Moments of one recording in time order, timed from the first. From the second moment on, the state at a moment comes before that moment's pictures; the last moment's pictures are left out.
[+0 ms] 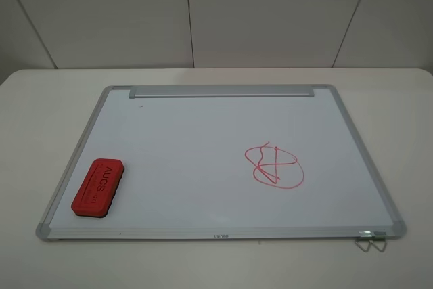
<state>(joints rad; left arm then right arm) 0.00 0.05 -0.51 -0.01 1.07 -0.03 -0.08 0.00 -0.52 -0.02 1.07 -0.03</state>
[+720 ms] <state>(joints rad) 0.00 0.05 -0.51 -0.02 1.07 -0.01 -0.08 0.00 -0.52 -0.02 1.07 -0.03</state>
